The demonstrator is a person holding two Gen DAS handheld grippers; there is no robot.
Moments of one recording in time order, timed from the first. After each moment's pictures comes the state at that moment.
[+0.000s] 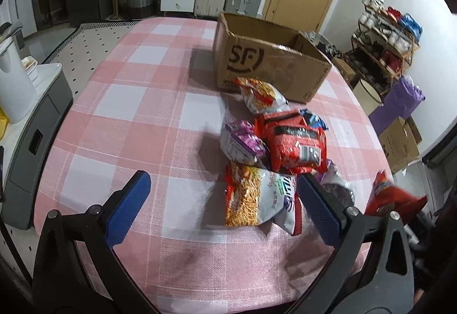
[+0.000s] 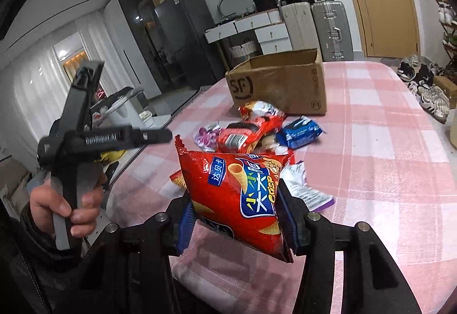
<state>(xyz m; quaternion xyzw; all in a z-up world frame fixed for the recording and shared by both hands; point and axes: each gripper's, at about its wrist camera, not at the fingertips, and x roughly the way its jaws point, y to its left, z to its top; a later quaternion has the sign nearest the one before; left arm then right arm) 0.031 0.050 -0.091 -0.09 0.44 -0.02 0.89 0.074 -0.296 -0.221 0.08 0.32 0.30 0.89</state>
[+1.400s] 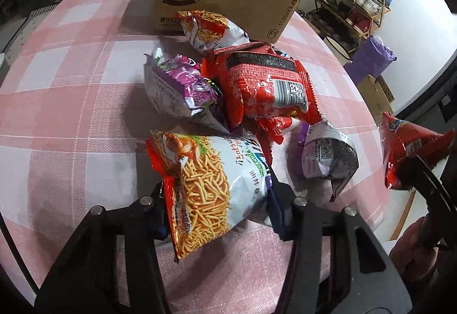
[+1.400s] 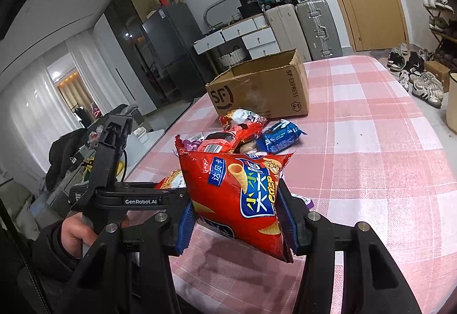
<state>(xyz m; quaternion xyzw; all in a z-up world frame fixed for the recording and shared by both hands) 0.078 0.003 -0.177 -0.10 0.50 -0.14 0.85 0.084 -0.321 -0.229 0.13 0.32 0.28 0.90</state>
